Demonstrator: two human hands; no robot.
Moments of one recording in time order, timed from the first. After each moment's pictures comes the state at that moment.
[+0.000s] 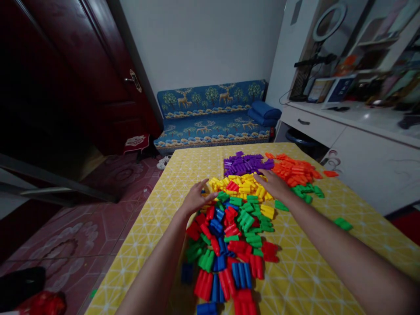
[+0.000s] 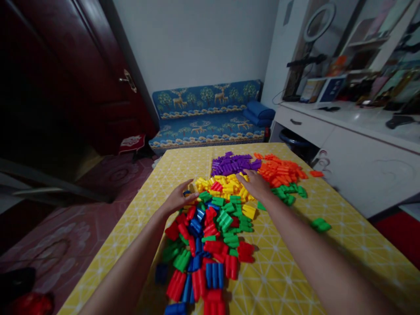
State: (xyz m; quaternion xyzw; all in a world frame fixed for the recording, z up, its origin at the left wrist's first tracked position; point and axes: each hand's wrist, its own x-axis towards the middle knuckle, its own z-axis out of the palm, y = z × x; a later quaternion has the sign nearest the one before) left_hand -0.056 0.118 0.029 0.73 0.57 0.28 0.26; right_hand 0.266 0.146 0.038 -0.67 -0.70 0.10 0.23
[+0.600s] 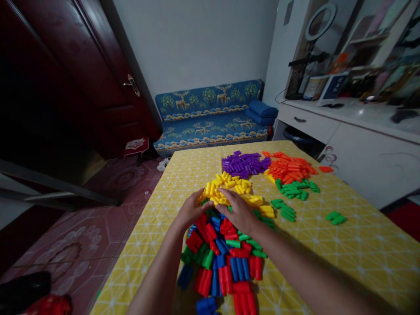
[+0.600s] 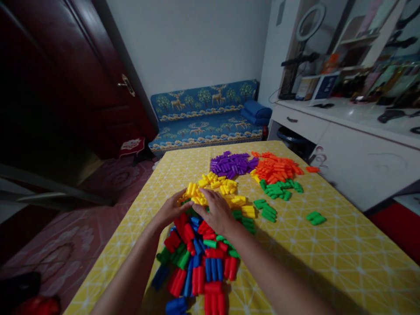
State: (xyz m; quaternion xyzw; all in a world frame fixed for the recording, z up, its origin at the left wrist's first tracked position) left_hand -0.059 0.068 0.048 0.71 0.55 0.31 0.31; right_hand 0.147 0.045 0.049 -0.46 -0.78 0.23 0.37
